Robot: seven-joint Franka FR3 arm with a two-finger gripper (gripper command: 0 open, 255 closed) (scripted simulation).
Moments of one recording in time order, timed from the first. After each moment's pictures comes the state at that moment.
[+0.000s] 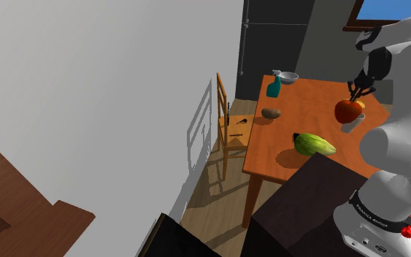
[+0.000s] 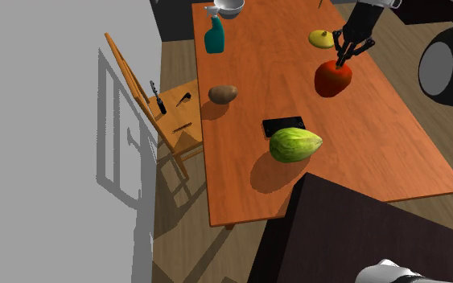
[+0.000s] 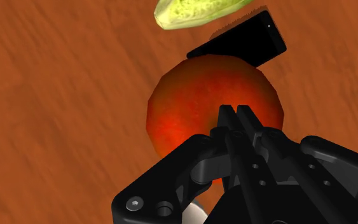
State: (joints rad) arm -1.00 0.93 -0.41 -0.97 0.45 1.43 0.19
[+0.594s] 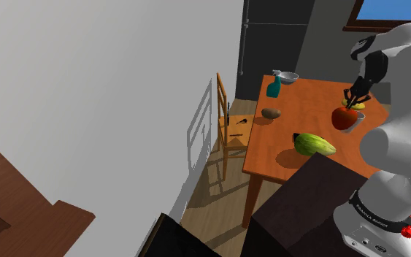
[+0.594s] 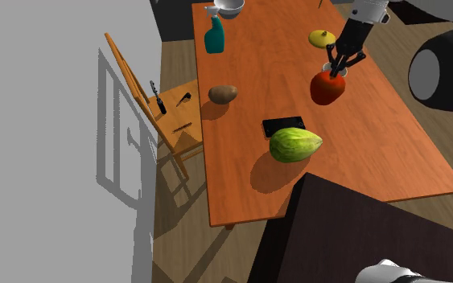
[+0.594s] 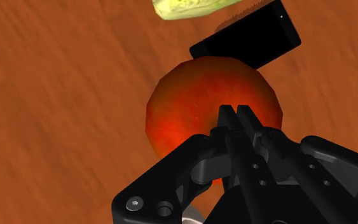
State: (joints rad) arm -0.99 0.97 -0.40 -1.02 0.46 1.51 0.17
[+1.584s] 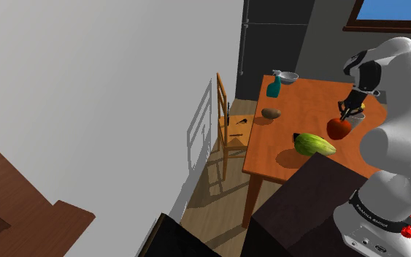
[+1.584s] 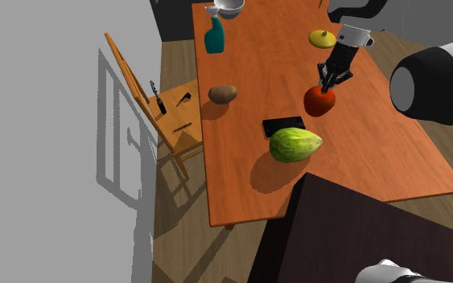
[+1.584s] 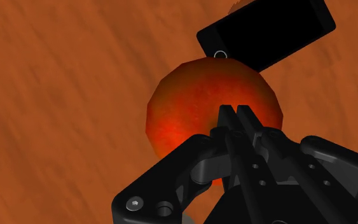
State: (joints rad) arm -1.00 1.08 -0.38 -1.03 0.48 1.63 0.15
